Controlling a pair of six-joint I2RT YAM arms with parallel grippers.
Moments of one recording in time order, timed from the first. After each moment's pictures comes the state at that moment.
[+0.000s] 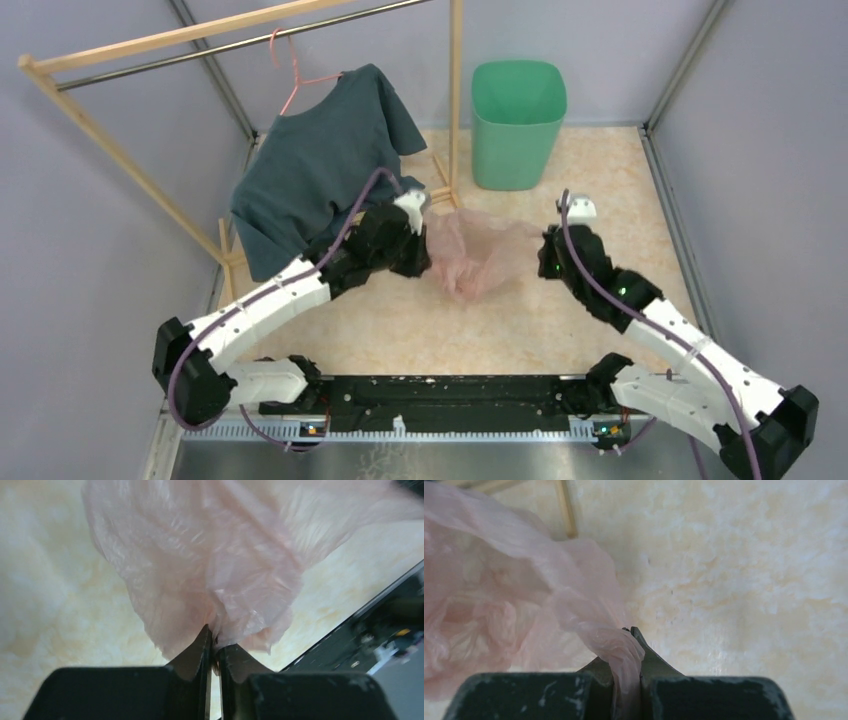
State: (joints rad) left arm -0.81 1.19 0.87 -0.40 0.02 -0.43; right arm 0.68 0.77 0.63 -0.45 0.41 0.46
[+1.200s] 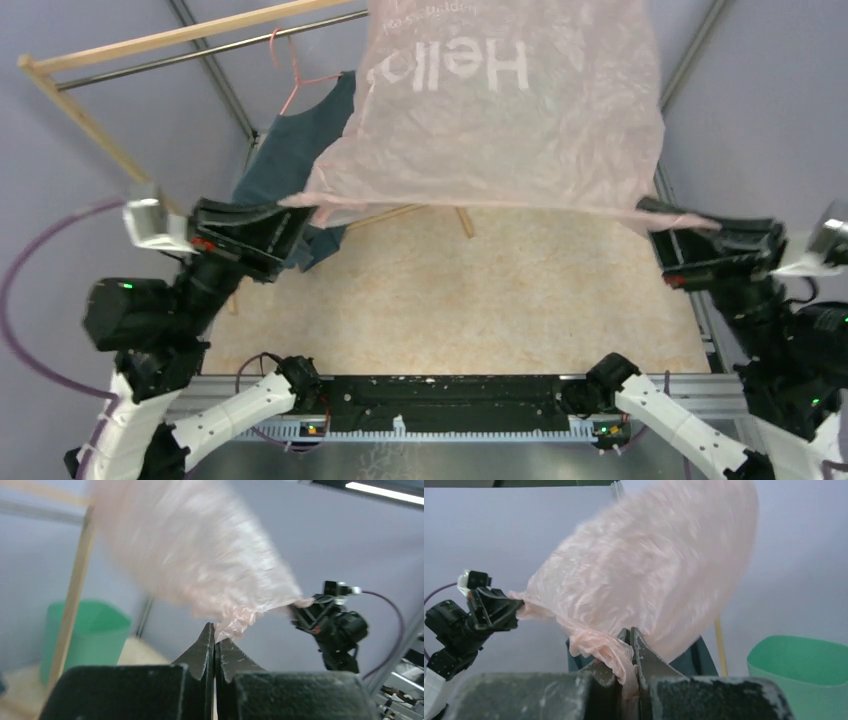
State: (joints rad) left arm -0.80 0.70 1.41 -0.17 0.10 -0.47; right arm 0.62 0.58 1.38 -0.26 -0.08 0.29
